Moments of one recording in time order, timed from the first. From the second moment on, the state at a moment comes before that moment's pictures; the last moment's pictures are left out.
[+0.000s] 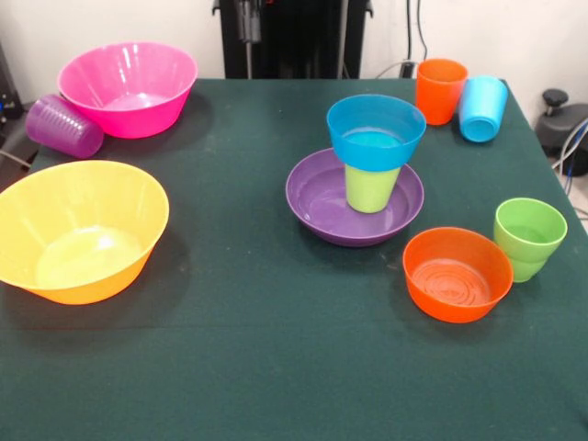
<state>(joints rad) -0.14 0.13 -0.81 2.12 -0.57 -1.75 1.72</state>
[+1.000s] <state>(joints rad) -0.01 0.27 -0.92 2.12 -0.35 -2.03 1.72</state>
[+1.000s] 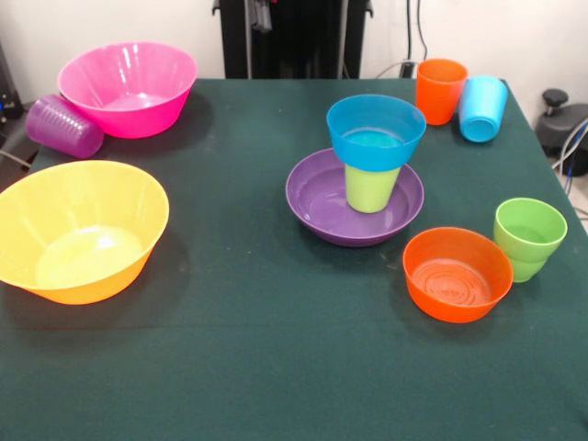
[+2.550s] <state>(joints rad) 0.02 0.31 -0.99 2.11 -0.32 -2.05 1.72</state>
